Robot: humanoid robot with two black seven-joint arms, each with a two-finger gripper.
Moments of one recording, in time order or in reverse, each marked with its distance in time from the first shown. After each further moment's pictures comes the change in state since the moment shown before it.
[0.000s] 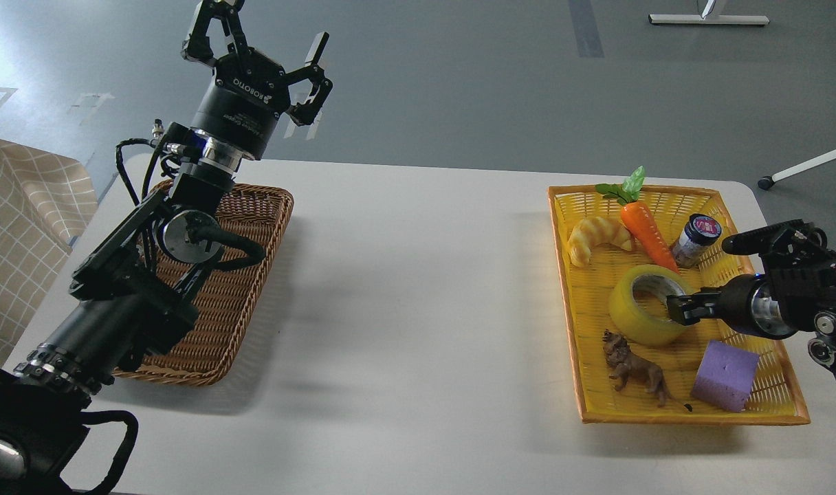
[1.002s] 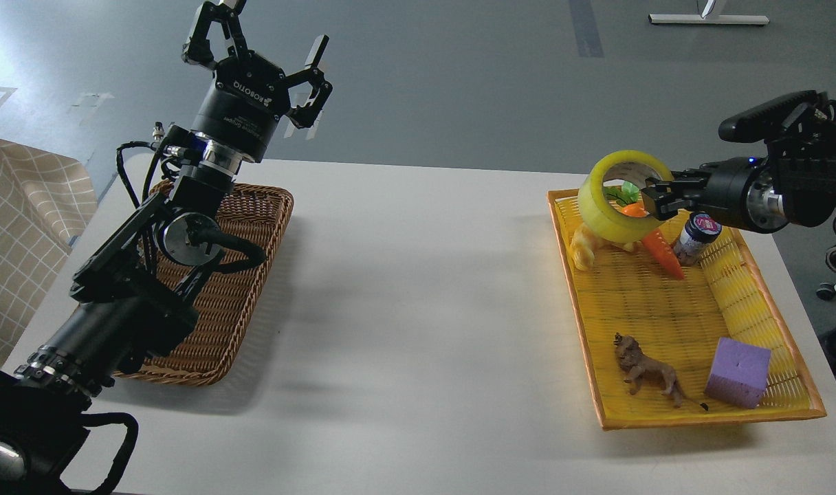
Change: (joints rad) left arm 0.005 -0.001 0.001 -0.001 0.001 0.000 -0.001; right arm 0.320 -0.008 0.019 0.190 0.018 0.001 0.010
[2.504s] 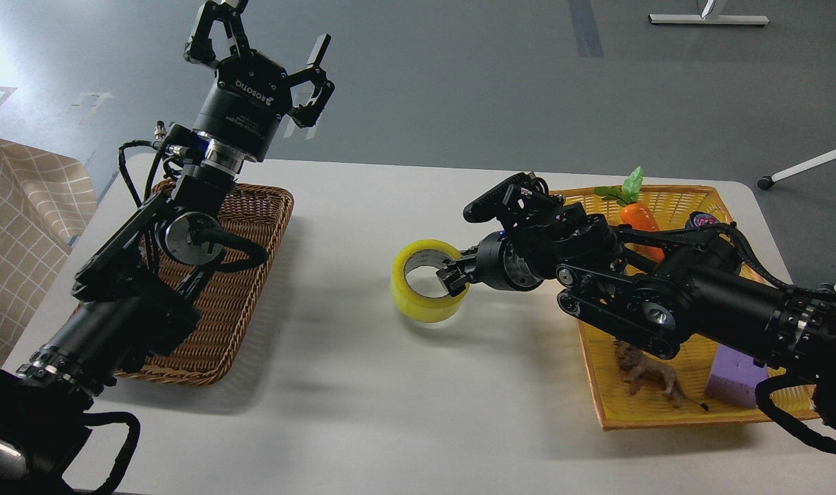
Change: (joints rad) left arm -0.003 -0.005 -0.001 0.000 0.001 0.000 0.001; right arm -0.004 0.672 -0.199 -0.400 -0.020 0.000 0.000
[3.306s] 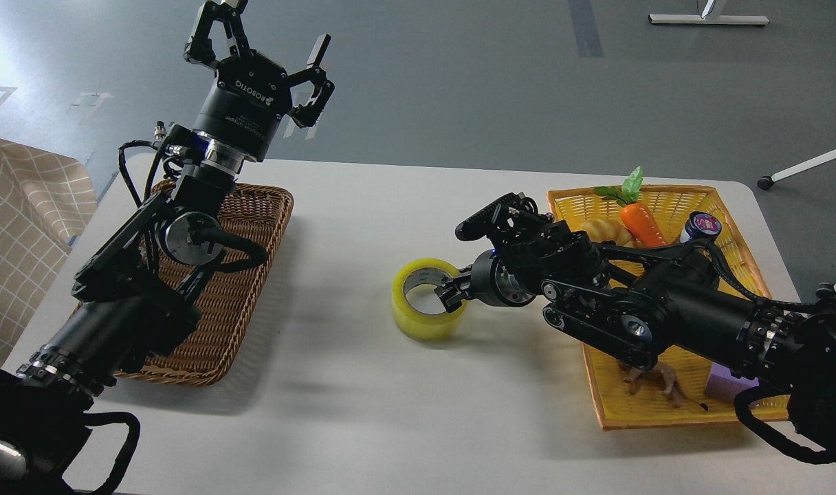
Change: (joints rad) left arm 0.000 0.000 0.000 0.000 -0.001 0.000 0.000; right arm -0.030 0.053 -0.010 -0.071 0.004 0.000 0.000
